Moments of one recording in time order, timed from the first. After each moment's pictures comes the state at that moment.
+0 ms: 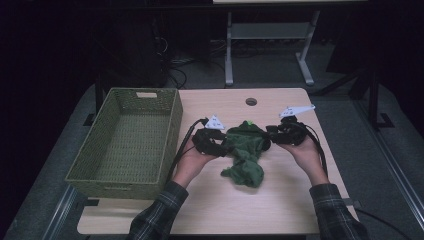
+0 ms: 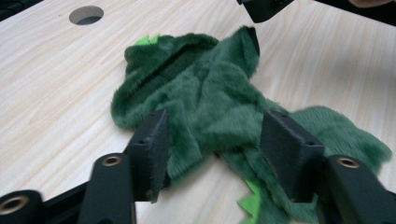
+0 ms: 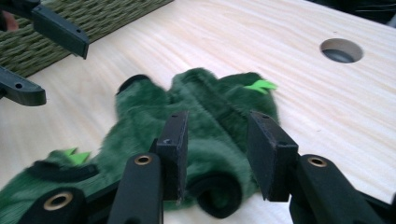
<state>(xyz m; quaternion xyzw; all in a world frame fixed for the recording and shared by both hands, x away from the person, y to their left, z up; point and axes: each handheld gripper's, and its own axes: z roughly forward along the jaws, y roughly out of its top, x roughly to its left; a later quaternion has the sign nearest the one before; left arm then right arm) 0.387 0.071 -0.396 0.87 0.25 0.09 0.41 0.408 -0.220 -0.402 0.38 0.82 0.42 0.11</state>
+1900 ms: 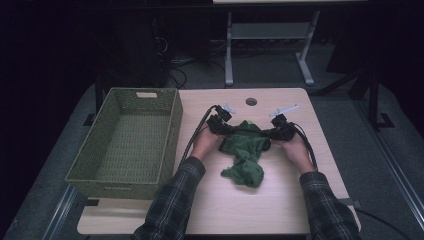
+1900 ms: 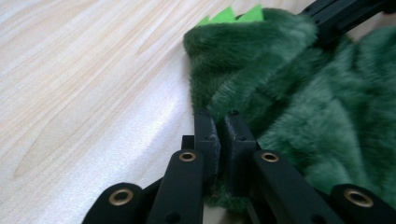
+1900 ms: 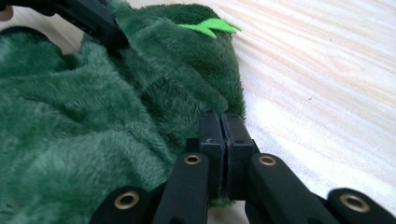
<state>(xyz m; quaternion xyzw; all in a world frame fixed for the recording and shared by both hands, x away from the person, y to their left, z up) 0.495 0.036 -0.456 0.89 0.28 0.06 0.36 0.464 -0.216 -0.463 0.42 0.83 0.36 0.08</state>
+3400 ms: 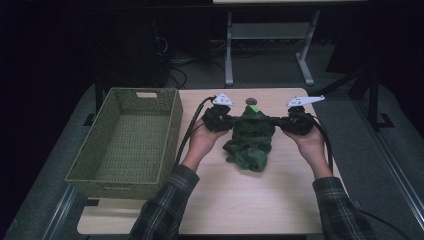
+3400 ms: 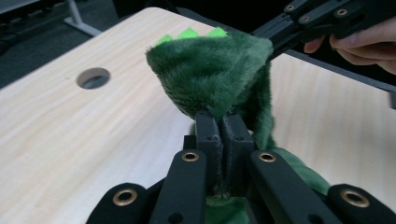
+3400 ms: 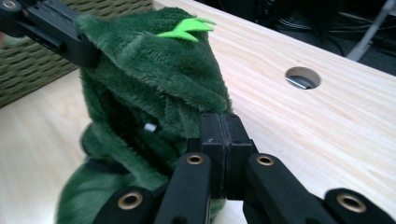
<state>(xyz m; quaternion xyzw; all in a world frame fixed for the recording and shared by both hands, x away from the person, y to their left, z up) 0.425 0.045 -0.365 0.85 0.24 0.08 0.46 0.416 -0.235 -0.378 0.38 0.80 0.44 0.14</state>
